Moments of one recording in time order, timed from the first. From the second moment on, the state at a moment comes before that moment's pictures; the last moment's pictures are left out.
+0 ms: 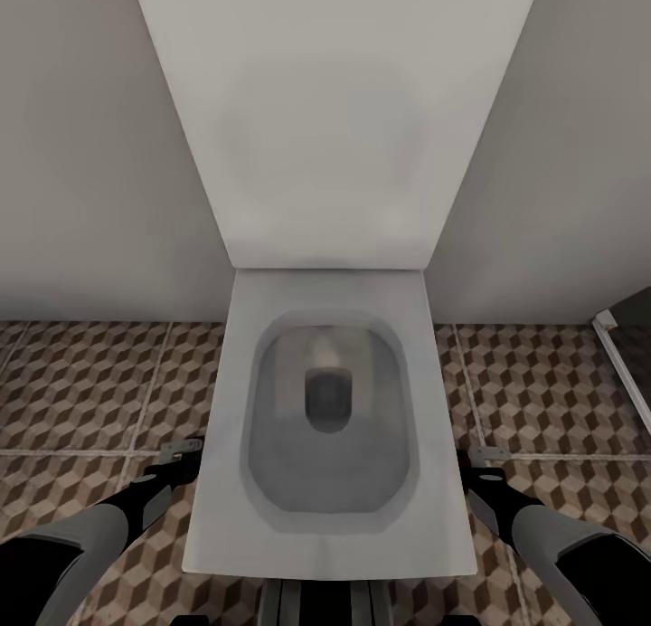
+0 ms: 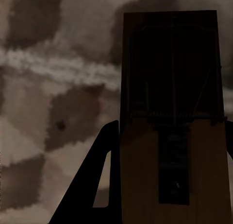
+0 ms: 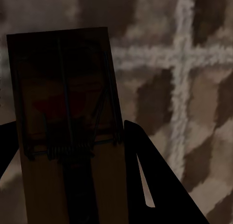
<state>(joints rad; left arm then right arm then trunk) -0.87 0.15 -0.23 -0.01 0.36 -0.08 0.05 -0.86 -0.12 0.41 -0.03 -0.39 0.00 -0.21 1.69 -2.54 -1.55</state>
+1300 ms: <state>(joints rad) -0.87 0.15 -0.23 -0.01 0.36 -0.08 0.05 -0.86 -0.12 0.41 -0.03 -0.38 0.01 -0.21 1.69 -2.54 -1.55</state>
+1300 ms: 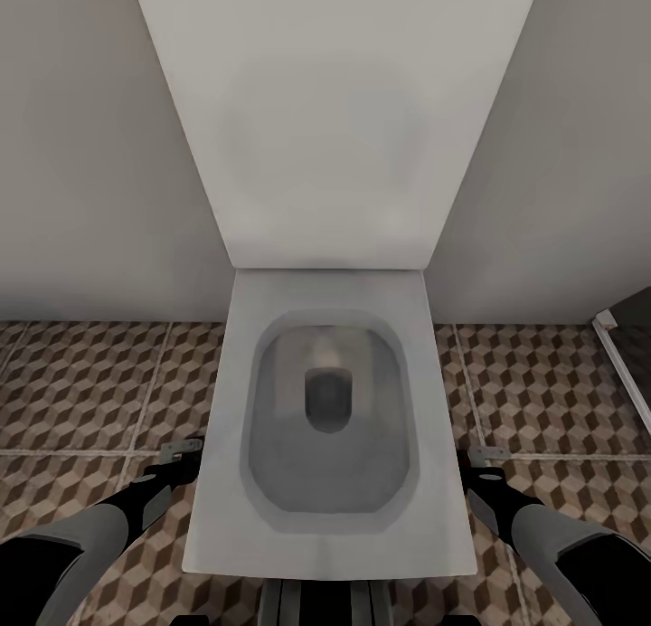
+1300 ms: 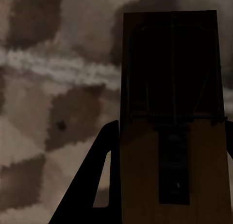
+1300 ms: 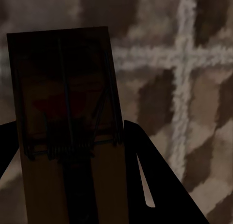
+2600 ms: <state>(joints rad) -0.87 0.15 -0.22 -0.01 0.36 -0.08 0.05 -0.86 -0.12 0.42 -0.02 -0.39 0.01 -0.18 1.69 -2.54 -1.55</state>
